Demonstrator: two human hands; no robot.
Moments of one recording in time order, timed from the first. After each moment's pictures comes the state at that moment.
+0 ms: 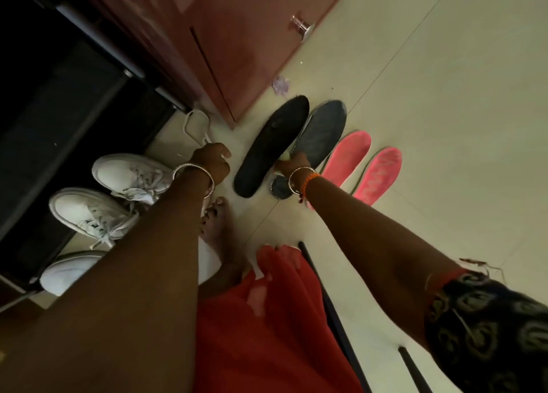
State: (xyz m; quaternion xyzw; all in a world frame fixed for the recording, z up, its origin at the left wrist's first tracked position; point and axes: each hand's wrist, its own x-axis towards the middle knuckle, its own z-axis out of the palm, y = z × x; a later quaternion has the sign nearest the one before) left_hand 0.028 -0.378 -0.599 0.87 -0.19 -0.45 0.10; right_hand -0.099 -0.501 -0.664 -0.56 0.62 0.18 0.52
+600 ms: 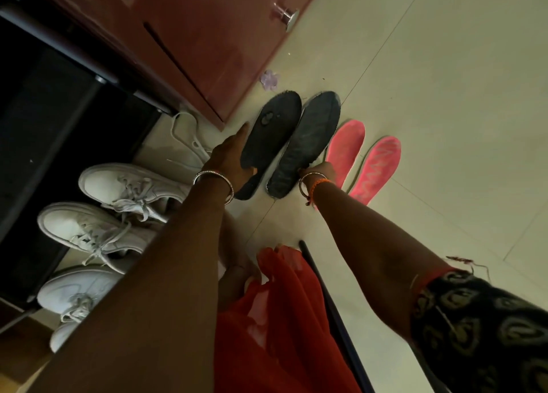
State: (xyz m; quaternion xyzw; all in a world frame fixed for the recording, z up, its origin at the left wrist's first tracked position) left_hand -0.003 -0.407 -0.601 0.82 -0.32 -0.44 0.18; right_hand -0.152 -0.521 -0.687 -0.53 0.73 0.16 0.40
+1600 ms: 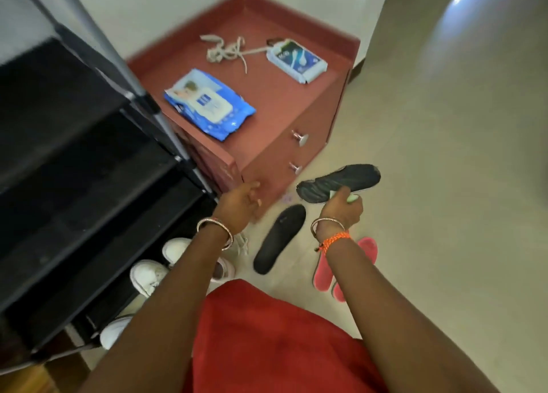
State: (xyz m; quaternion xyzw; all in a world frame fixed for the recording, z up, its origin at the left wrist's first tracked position) left_hand -0.013 -0.395 -0.354 0.83 -0.29 -0.30 0.36; right_hand -0.126 -0.526 -0.380 -0.35 0.70 -0.38 0.49
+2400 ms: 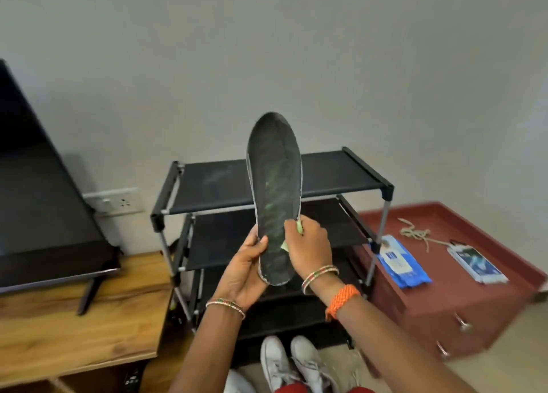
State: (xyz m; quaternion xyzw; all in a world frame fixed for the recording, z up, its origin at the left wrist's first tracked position) left_hand -0.052 -0.084 -0.073 0.35 -0.08 -0.19 0.91; right_hand -0.039 -0.199 -0.060 -0.82 0.05 -0.21 0.53
